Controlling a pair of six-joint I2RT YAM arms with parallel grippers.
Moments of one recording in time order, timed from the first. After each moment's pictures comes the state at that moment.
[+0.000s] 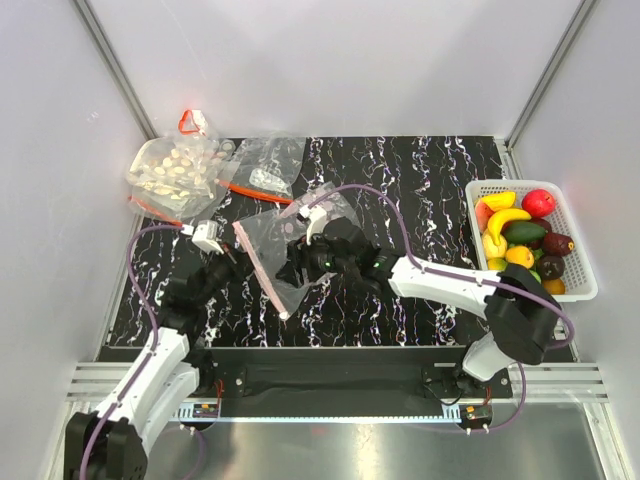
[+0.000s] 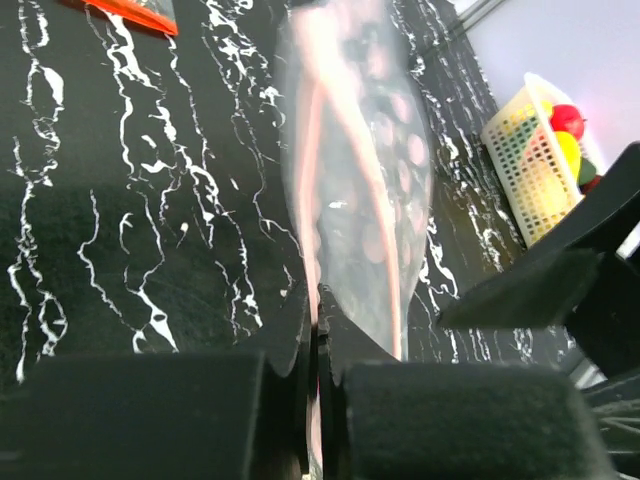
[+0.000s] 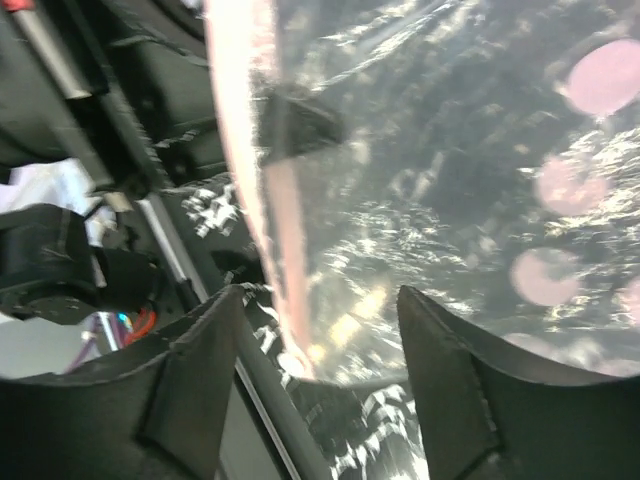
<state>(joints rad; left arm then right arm) -0.19 0.70 0.26 0.22 0.37 -0.60 0.97 1.57 1.01 0.16 -0.20 0.44</state>
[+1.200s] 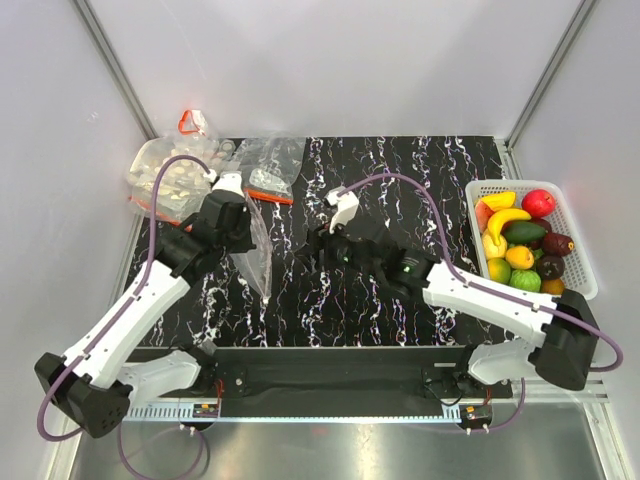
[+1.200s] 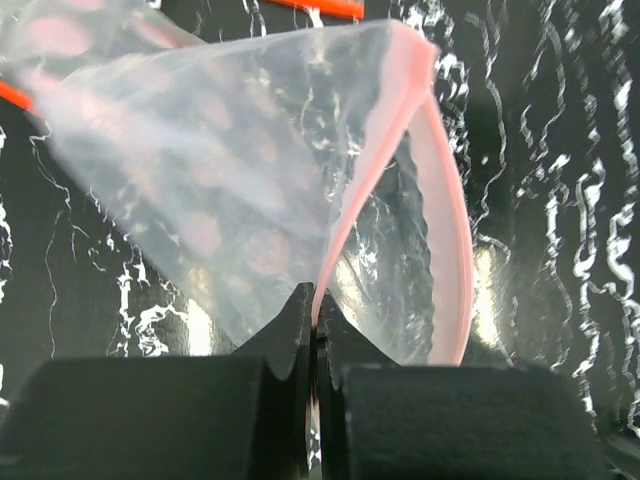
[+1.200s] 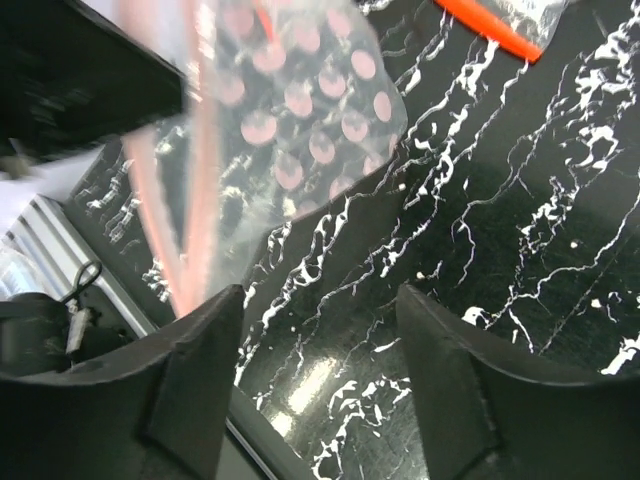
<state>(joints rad) -0.55 1.05 1.12 -0.78 -0.32 -0.44 1.00 1.35 1.05 -0.06 0.14 0.44</state>
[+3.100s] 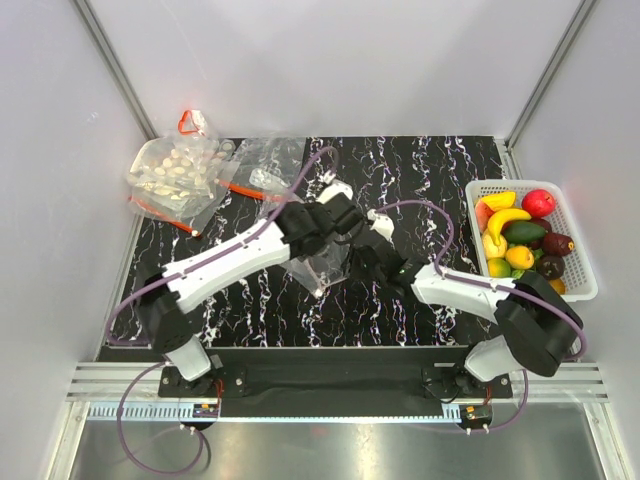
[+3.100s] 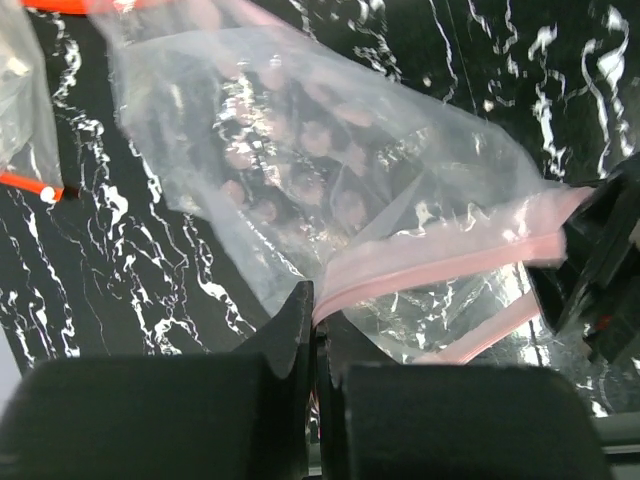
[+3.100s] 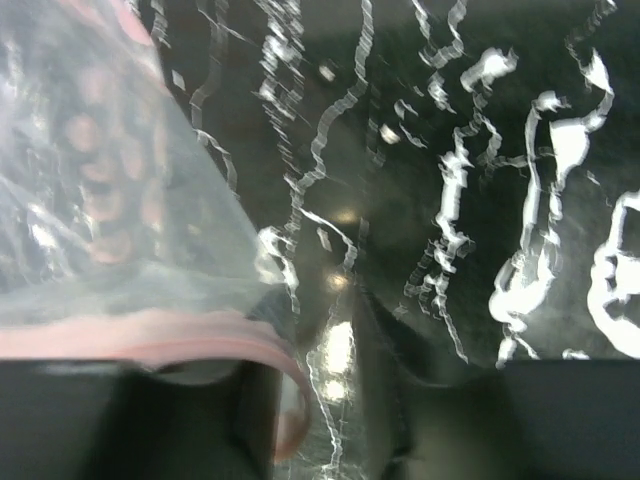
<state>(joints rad) -0.97 1.63 1.58 -1.05 -0.59 -0.43 0.82 1.46 0.78 -0.03 0.28 0.78</state>
